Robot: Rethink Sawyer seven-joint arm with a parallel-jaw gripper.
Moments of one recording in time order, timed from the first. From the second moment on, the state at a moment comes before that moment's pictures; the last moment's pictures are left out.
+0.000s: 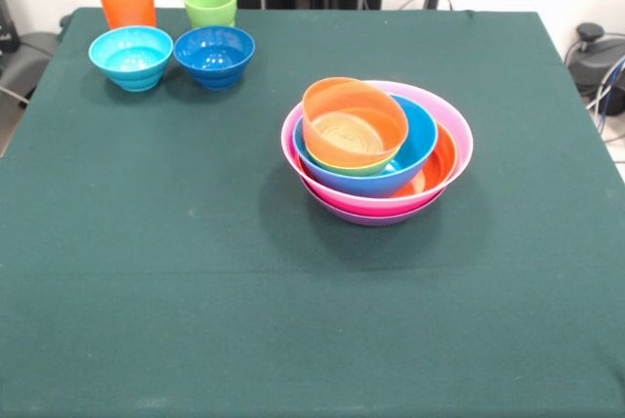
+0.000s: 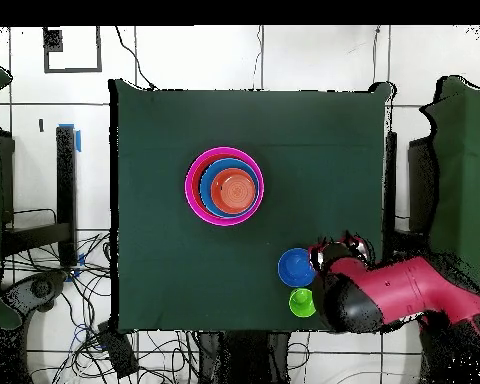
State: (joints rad) arm -1.11 -1.00 0.83 2.10 -1.02 0.48 1.86
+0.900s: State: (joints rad) arm -1.03 -0.93 0.63 2.08 -0.99 0.34 1.86
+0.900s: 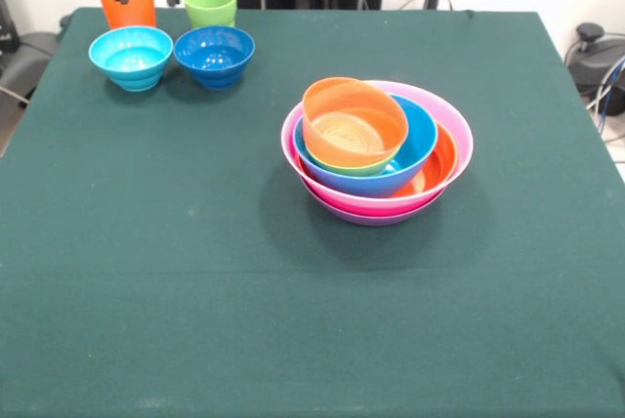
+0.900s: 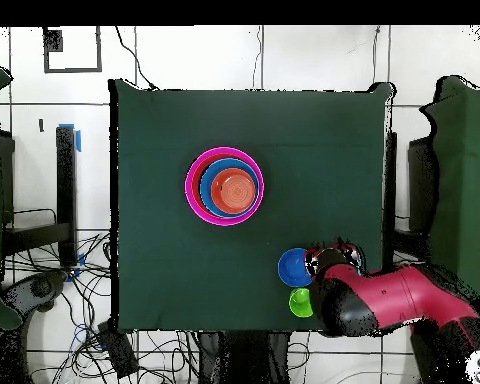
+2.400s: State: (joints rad) arm -0.80 -0.75 0.31 1.98 -0.99 -0.19 1.89
